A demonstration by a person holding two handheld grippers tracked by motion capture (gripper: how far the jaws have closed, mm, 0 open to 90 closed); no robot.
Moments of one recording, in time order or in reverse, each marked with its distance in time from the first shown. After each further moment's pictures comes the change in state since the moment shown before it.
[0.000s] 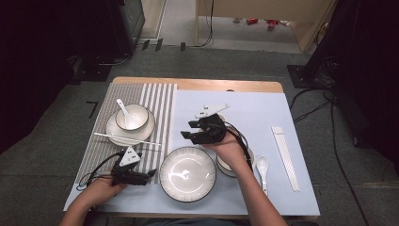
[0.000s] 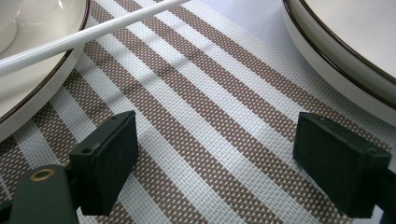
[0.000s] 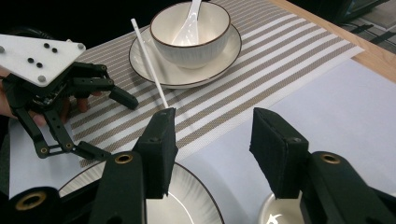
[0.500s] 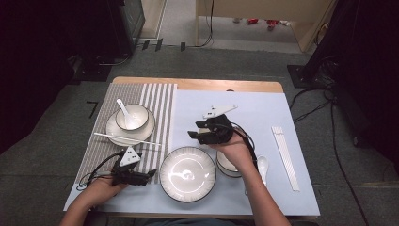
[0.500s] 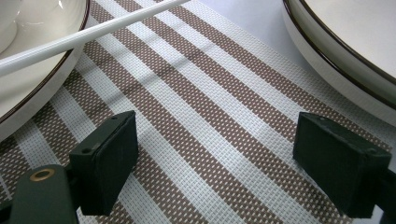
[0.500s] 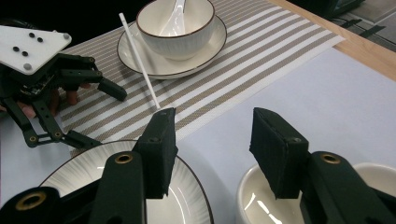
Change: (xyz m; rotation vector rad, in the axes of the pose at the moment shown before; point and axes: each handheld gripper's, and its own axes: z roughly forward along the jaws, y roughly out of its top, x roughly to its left) left arm 0.000 0.000 0.000 0.000 0.000 0.000; right arm -0.011 -0.011 -0.013 0.002 -0.030 0.017
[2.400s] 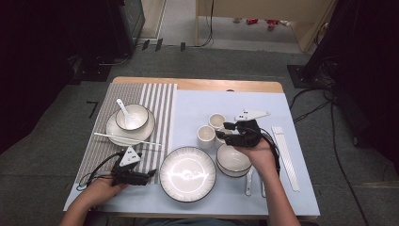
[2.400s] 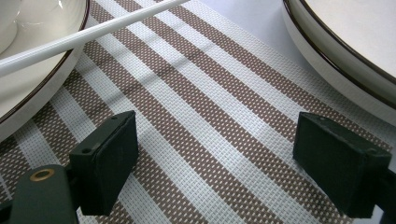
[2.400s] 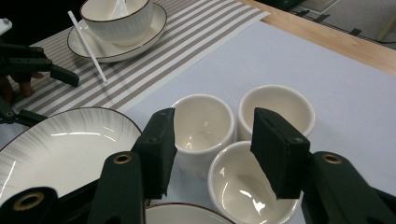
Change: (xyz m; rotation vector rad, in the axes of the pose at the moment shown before) left arm 0.000 0.000 0.000 0.001 0.002 0.002; right arm -0.036 -0.047 -0.050 -0.041 -0.125 0.104
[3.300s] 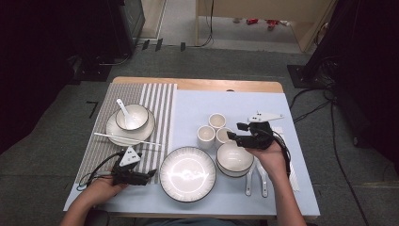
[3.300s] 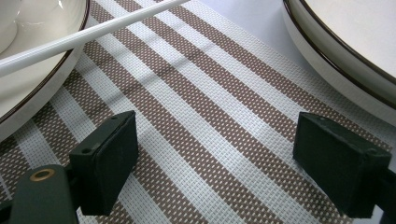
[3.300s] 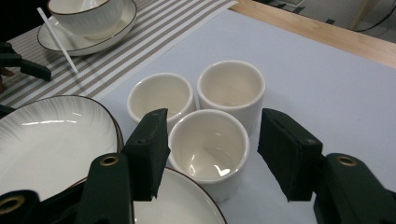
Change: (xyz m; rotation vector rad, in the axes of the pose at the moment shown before) left arm 0.000 0.000 0.000 0.000 -0.001 0.001; right arm -0.021 -0.018 -0.020 0.005 -0.072 0.051
